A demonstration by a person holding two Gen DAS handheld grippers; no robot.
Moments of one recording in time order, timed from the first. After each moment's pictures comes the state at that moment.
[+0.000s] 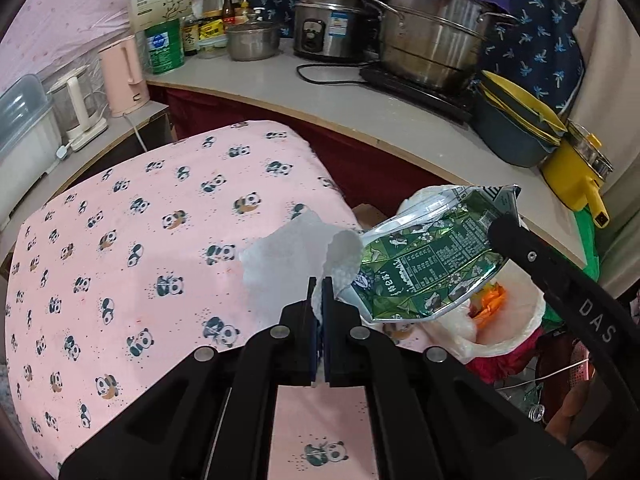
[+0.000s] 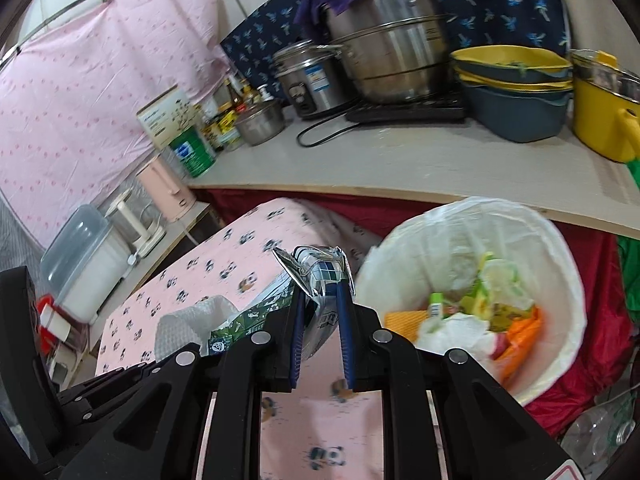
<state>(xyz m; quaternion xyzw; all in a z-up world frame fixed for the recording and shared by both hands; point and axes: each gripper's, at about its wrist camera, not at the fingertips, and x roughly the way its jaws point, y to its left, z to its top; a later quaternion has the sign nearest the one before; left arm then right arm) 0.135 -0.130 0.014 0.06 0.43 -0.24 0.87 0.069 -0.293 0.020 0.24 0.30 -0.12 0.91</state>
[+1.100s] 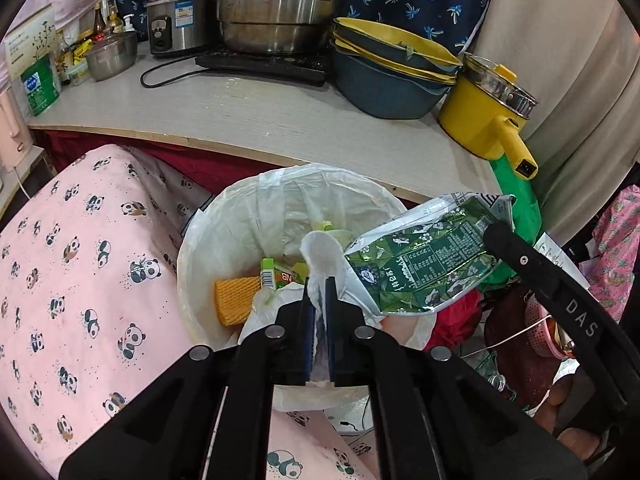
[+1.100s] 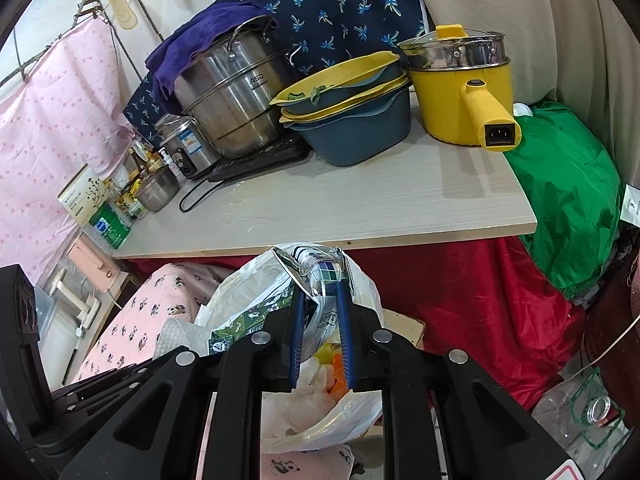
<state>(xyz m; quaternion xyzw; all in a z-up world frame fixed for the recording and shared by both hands) 0.103 -0.293 0.002 0.10 0.44 -0.38 0.81 -0.026 -0.439 0.002 0.29 0.26 -0.26 0.88</state>
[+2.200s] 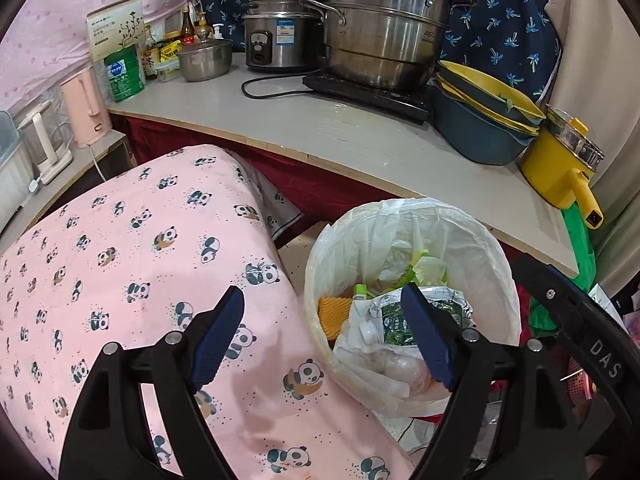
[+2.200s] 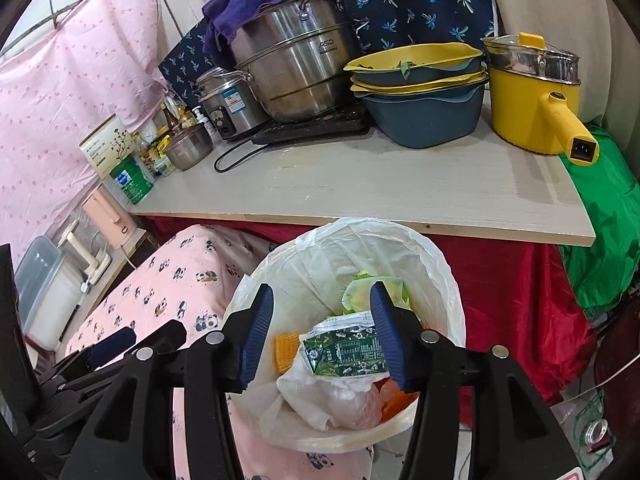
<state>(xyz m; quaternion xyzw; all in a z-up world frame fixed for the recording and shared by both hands) 0.129 -0.223 0.009 0.08 0.40 -0.26 0.88 0.027 -0.388 0.005 0.24 0.31 -0.20 0.90</state>
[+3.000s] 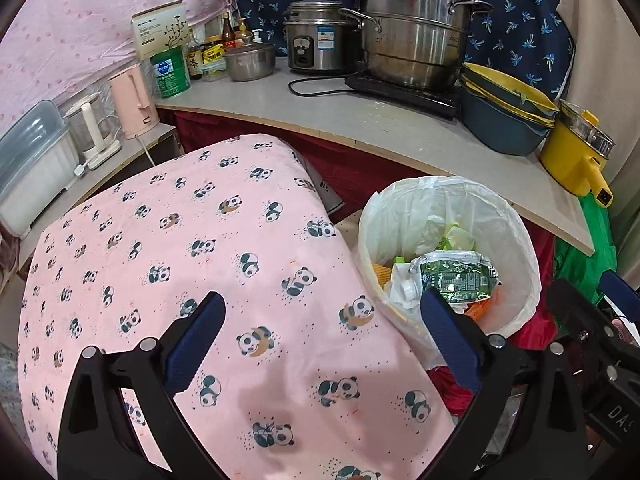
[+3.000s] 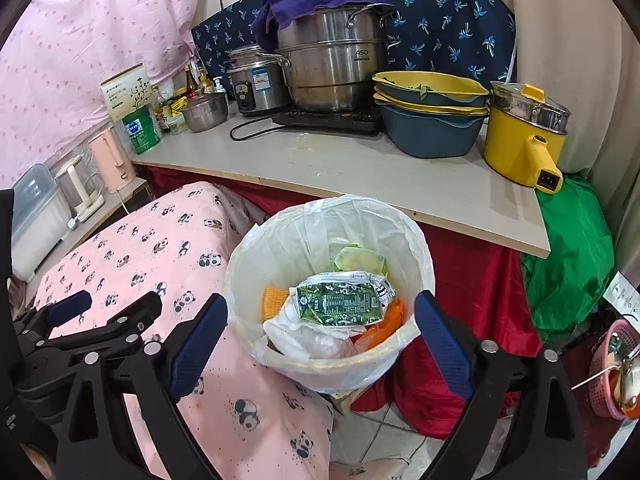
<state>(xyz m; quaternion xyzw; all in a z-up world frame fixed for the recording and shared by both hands) 0.078 -0.168 0.013 0.09 0.39 -0.20 0.90 -0.022 -0.322 0.023 0.13 0.34 -0.21 0.91</state>
